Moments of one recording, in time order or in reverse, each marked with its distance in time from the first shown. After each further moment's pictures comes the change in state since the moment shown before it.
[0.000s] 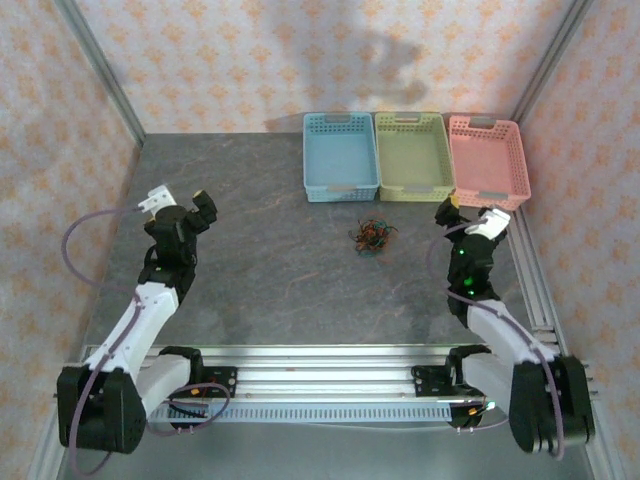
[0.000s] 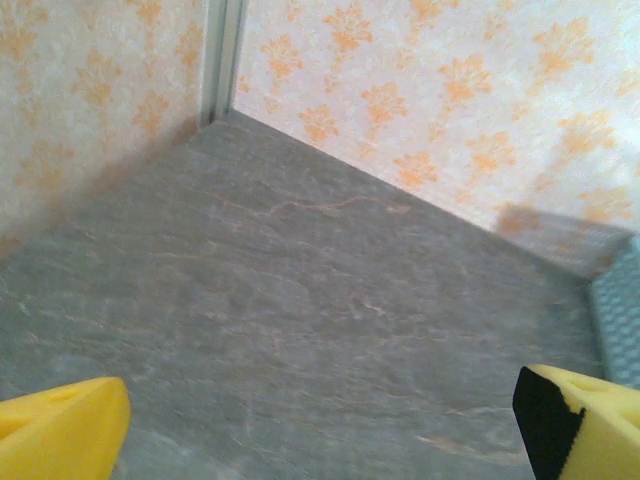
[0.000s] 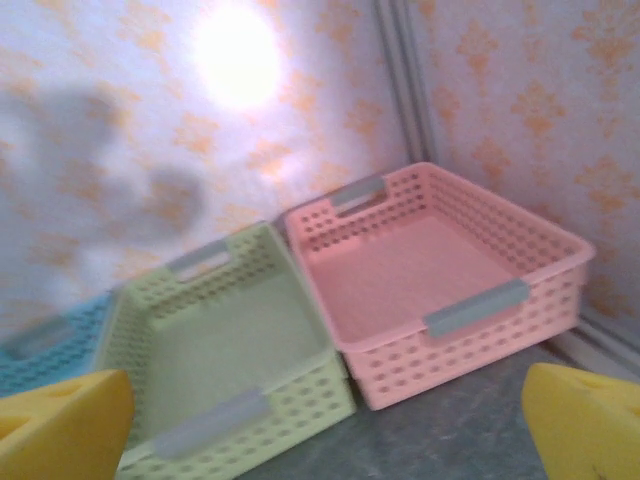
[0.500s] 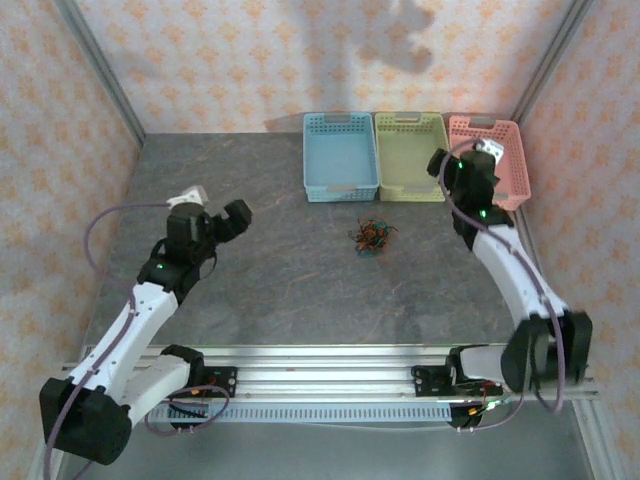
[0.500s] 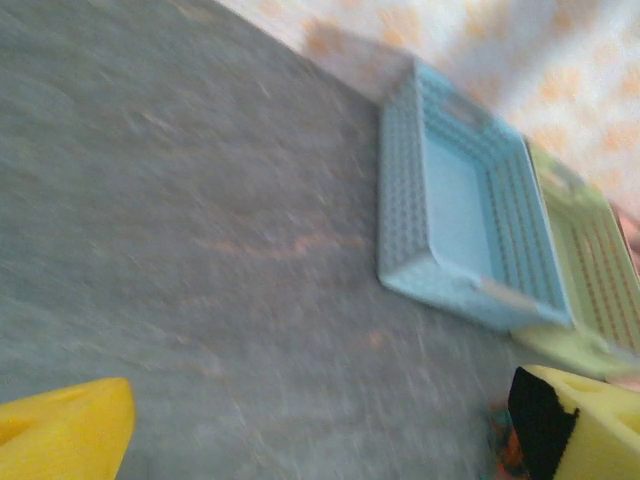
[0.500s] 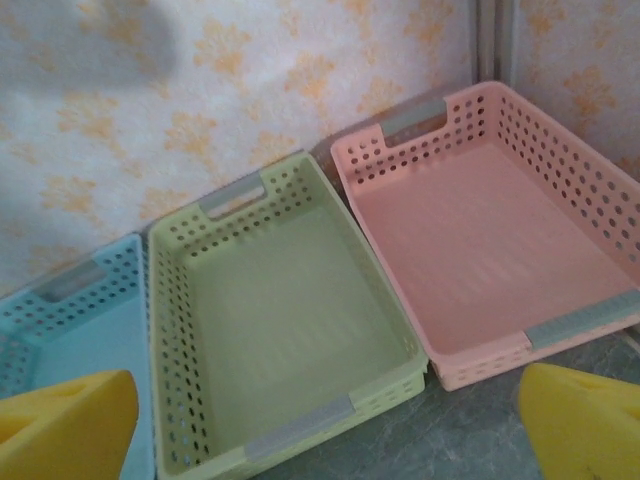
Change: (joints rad) left arm -0.198 -0.036 0.132 -0.328 0.311 -0.214; right arm -0.017 0.383 0.778 -0.795 -0.103 0.092
